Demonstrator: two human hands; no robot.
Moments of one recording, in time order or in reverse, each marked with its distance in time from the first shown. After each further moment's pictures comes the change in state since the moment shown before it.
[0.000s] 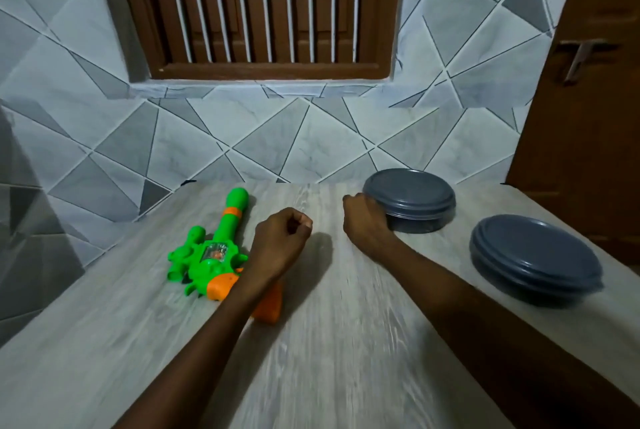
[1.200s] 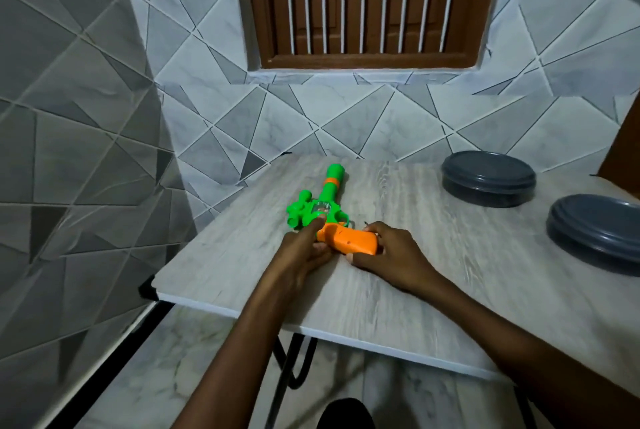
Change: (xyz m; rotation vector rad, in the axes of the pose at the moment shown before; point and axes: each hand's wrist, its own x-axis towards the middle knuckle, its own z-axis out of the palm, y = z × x) left_hand -0.133 -0.036 -0.100 -0.870 0.100 -0.745; right_hand -0.175 -0.108 -0.036 0.799 -0.142 -0.133
